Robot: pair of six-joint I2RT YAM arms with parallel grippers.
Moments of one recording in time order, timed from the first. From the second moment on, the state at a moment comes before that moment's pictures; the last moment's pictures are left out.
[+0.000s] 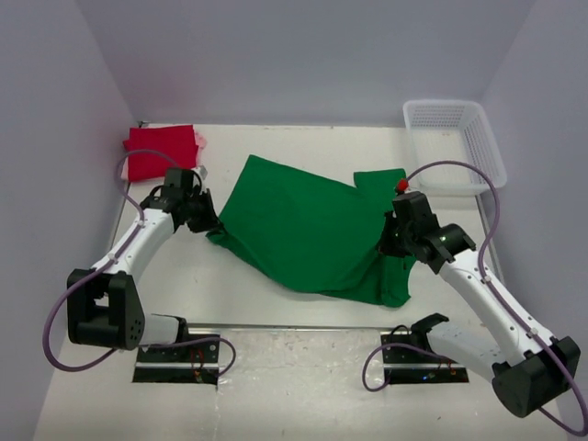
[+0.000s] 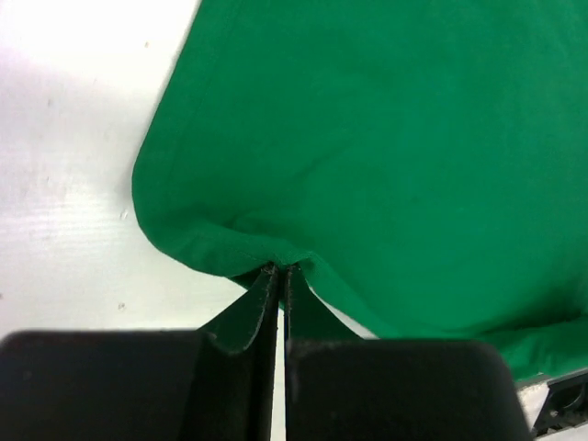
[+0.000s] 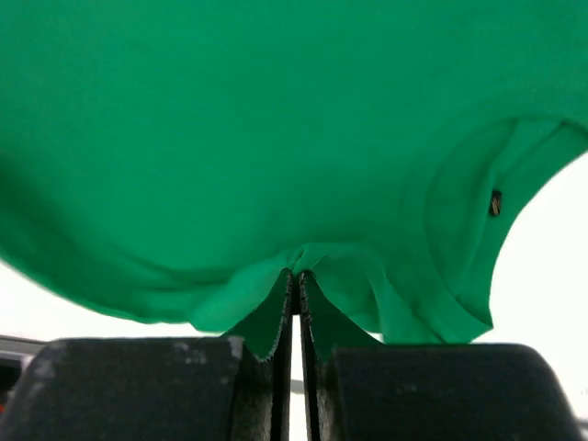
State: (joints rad) left arm -0.11 1.36 0.94 -0.55 0.23 -0.38; right arm 0.43 0.97 0.95 -0.84 0.08 0.56
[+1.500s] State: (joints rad) left arm -0.13 0.86 1.50 -0.15 0.17 -0.28; right arm 0.85 1.22 2.24 -0.82 0.31 -0.04
